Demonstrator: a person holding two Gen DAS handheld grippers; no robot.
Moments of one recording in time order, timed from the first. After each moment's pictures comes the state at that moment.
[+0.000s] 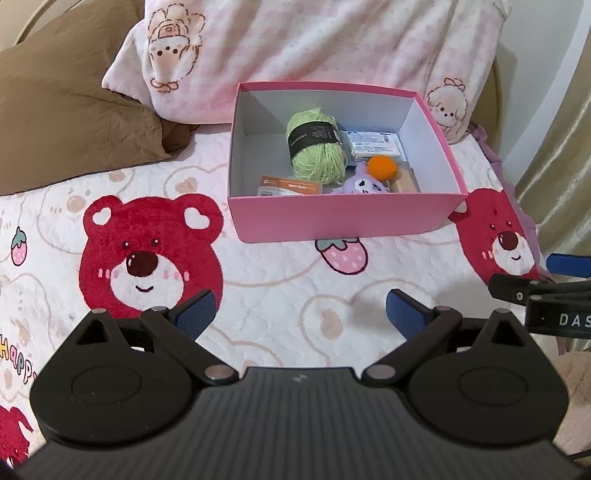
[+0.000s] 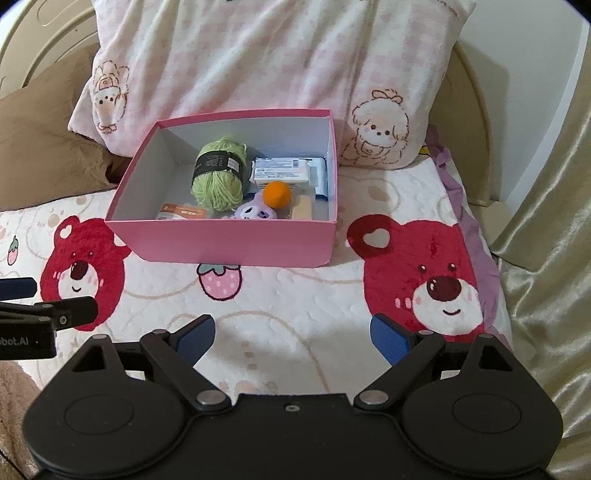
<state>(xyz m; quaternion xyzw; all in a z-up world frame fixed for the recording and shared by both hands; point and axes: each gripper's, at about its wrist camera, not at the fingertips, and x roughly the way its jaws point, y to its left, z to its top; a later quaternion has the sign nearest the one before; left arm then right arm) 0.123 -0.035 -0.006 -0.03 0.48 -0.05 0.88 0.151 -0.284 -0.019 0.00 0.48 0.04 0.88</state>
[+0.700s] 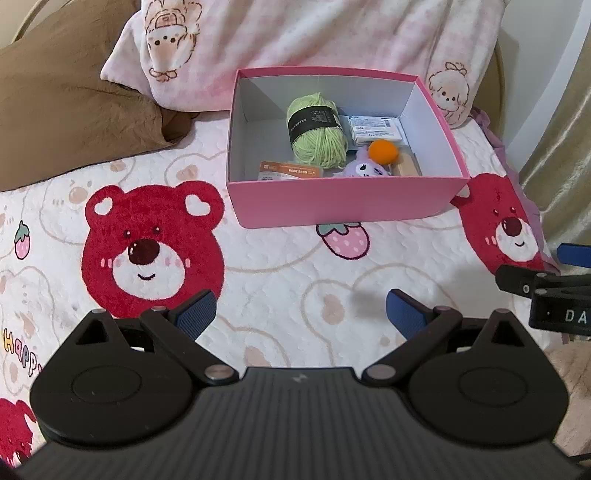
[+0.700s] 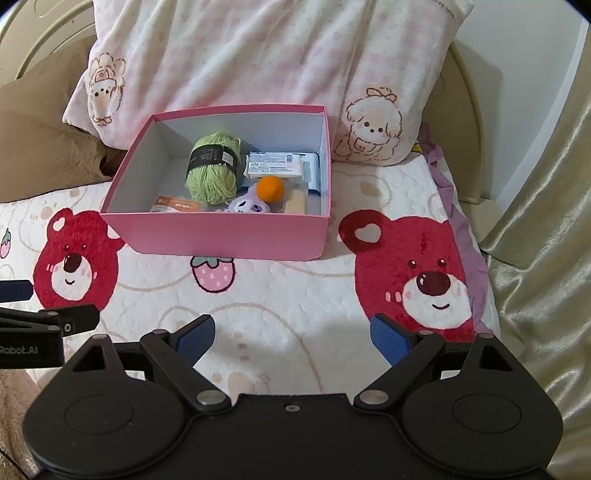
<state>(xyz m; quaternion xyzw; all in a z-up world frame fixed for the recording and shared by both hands) 0.122 -0.039 -0.008 -0.01 0.50 -0.04 0.87 0.149 -0.281 -0.016 -0.02 0.48 0.03 0.87</state>
